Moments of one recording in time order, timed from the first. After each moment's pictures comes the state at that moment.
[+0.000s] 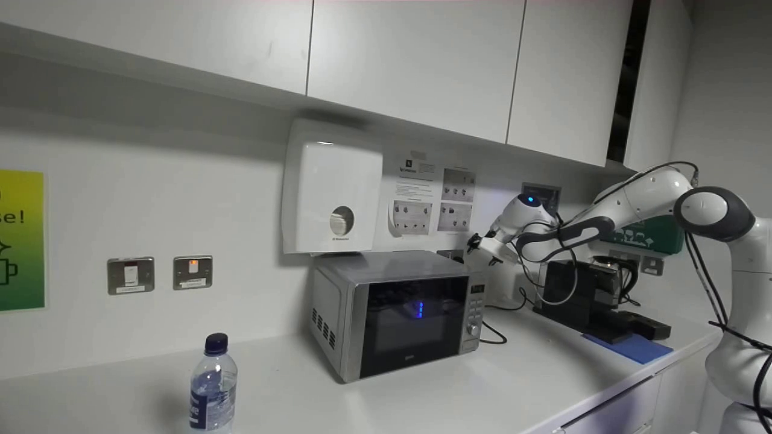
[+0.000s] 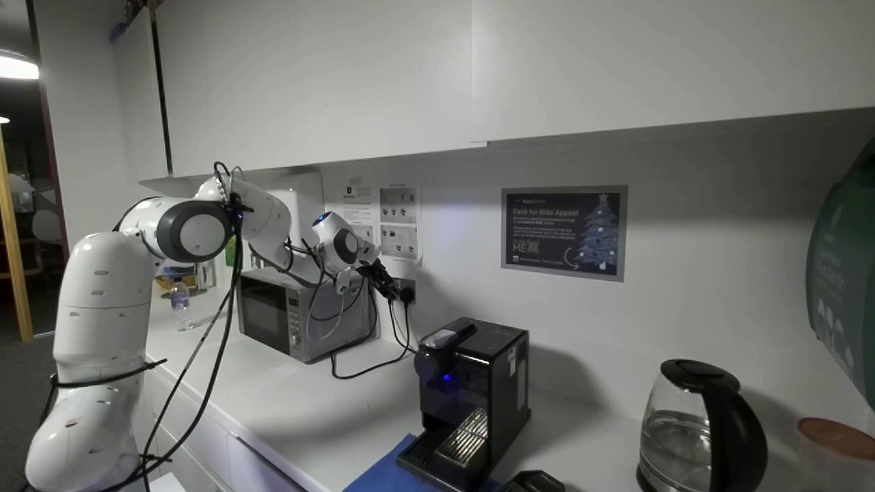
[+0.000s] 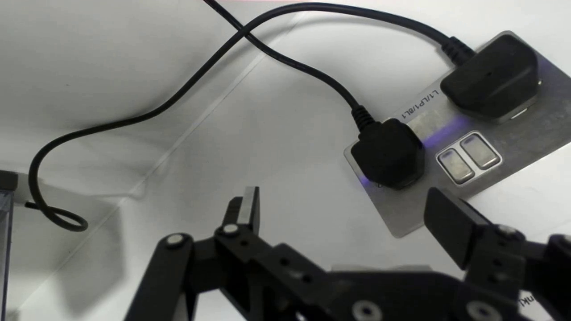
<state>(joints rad) -0.32 0.18 0.44 -1.88 -0.71 2.71 1.41</state>
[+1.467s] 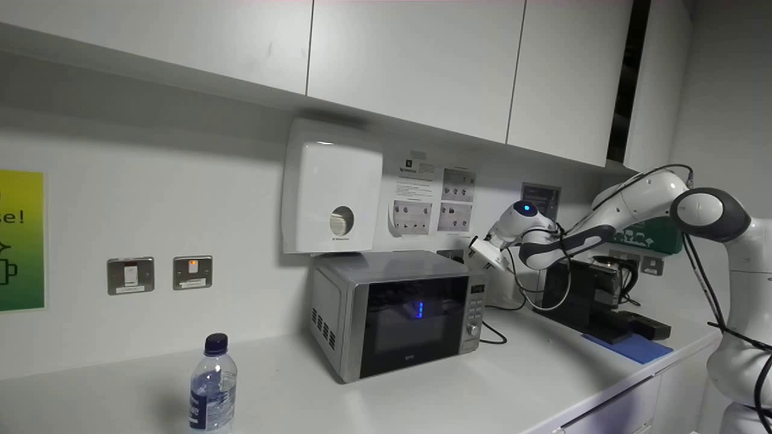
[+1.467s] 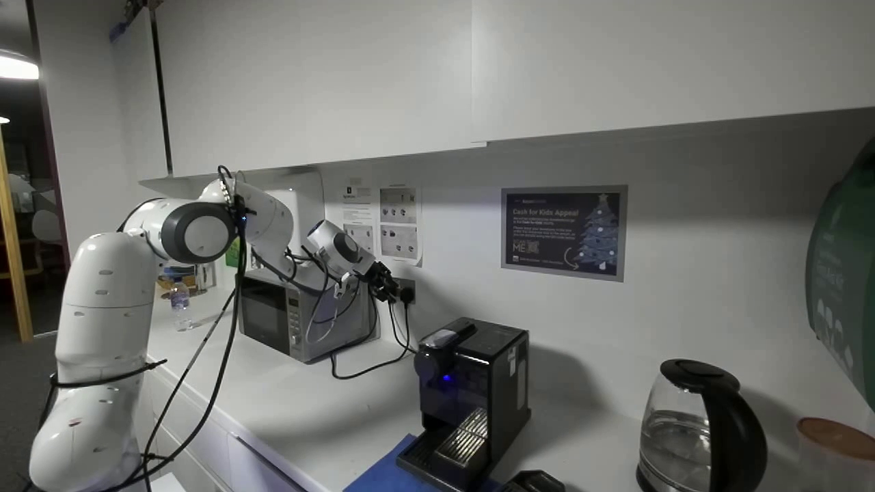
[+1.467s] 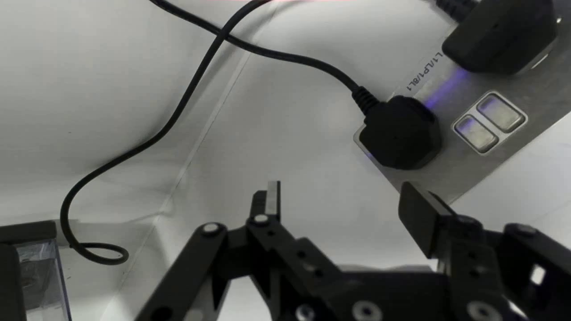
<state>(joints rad) -0.29 0.20 0.41 -1.88 -0.96 2.71 1.89</state>
